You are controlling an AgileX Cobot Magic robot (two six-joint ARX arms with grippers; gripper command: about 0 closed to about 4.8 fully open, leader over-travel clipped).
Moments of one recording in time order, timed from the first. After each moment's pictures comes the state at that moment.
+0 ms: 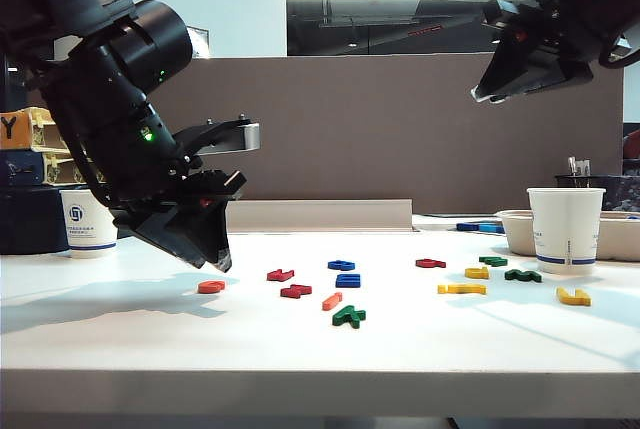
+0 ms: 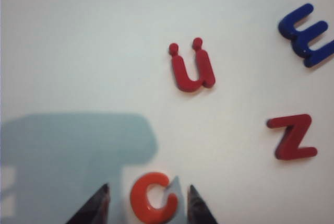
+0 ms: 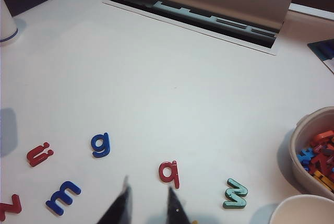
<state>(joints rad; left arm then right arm) -0.45 1.68 0.94 -0.15 0.11 0.16 0.24 1.30 0.83 0.07 -0.25 -0.08</state>
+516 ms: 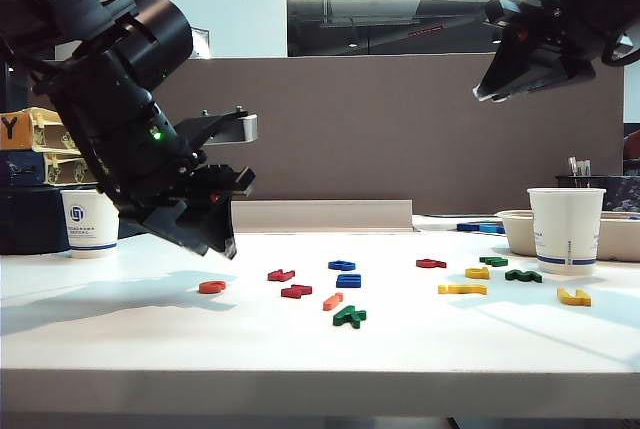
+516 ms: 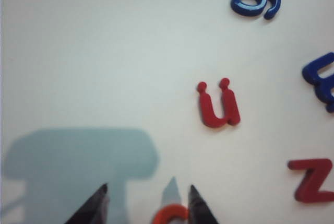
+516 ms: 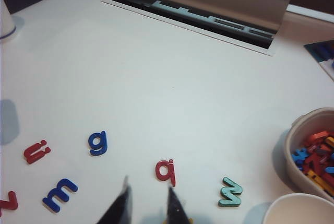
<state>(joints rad) -0.46 1.68 0.92 -0.04 0.05 0.10 0.24 1.28 0.83 0.06 -0.25 -0.09</state>
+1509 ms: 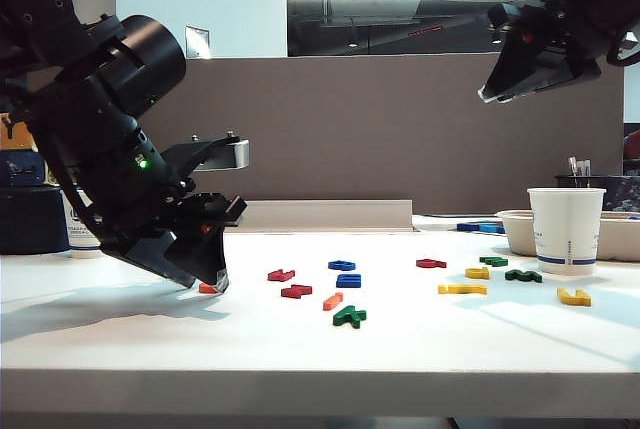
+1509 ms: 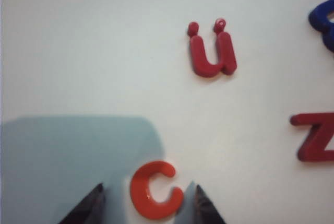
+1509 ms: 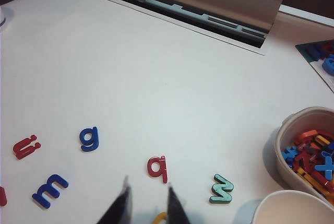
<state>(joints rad) -0.47 1.68 0.82 0.02 0.05 0.06 0.24 1.28 0.83 0.04 -0.22 -0.12</state>
